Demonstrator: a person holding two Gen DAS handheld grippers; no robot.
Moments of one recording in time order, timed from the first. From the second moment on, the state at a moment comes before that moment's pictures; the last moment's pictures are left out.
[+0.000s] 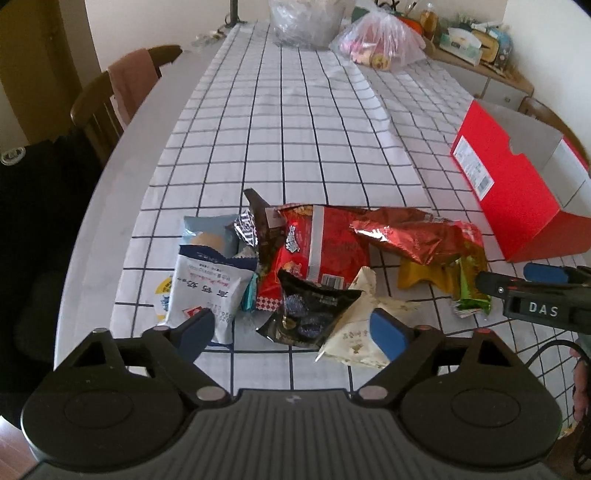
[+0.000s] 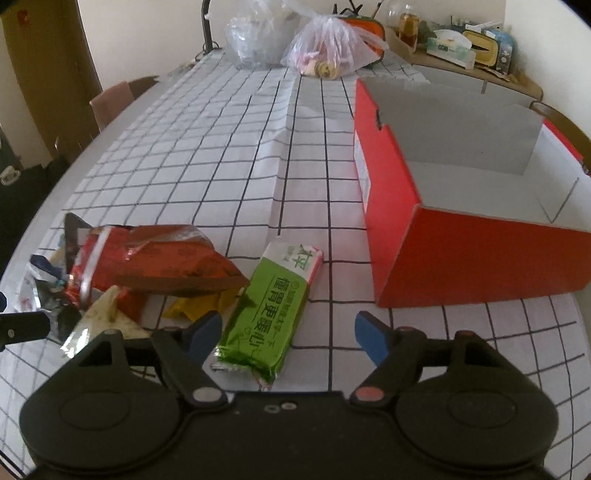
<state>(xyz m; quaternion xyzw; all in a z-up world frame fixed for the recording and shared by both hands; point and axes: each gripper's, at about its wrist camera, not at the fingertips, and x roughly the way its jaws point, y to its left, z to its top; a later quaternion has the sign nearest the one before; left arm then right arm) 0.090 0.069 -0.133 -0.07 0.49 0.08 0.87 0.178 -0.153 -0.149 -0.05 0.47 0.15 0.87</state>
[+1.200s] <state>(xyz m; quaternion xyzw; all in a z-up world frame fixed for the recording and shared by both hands) 0.121 0.084 -0.167 -0.10 0.54 0.08 0.83 0.181 -0.145 -0.157 -0.03 0.48 0.13 0.87</state>
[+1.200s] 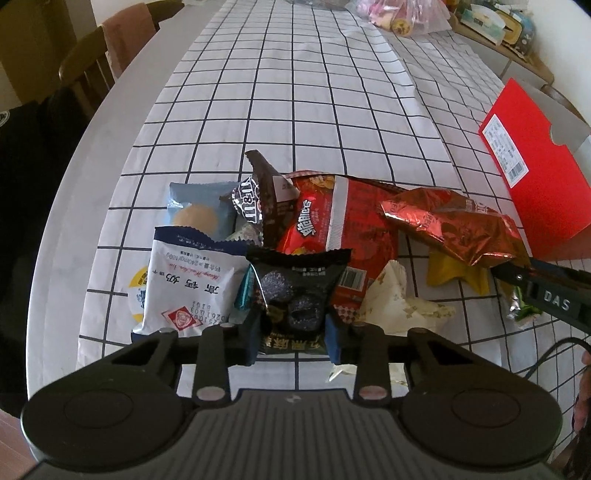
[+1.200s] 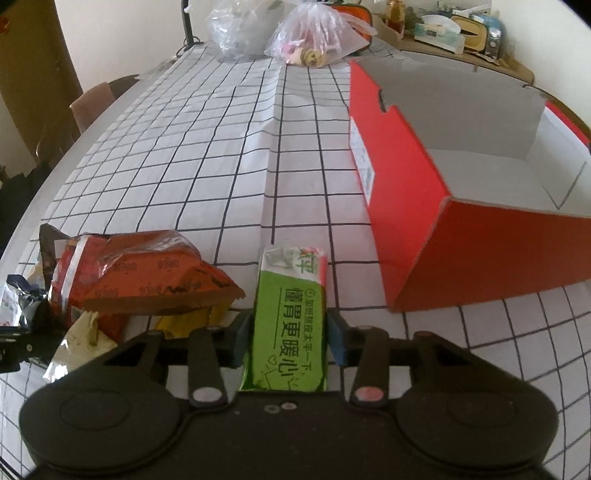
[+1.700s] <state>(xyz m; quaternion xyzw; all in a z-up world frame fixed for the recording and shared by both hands) 0.095 0.079 -0.140 -0.12 0.53 0.08 0.84 0.139 -0.173 -0.113 0.01 0.46 0.13 0.88</state>
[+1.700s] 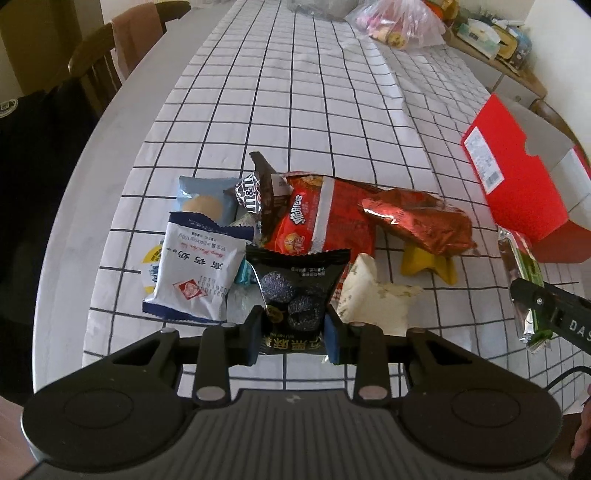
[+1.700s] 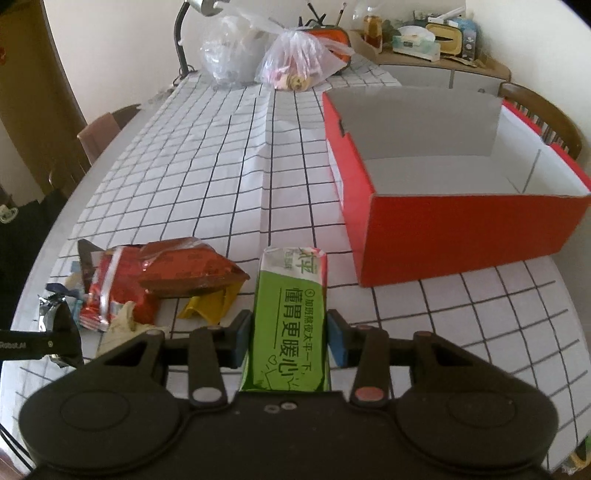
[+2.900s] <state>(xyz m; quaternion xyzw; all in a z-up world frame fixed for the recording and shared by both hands) 0.152 -0.086 -0.026 -0.06 0.47 -0.02 0.88 0.175 -0.302 -0.006 0.02 0.38 0.14 0.91</state>
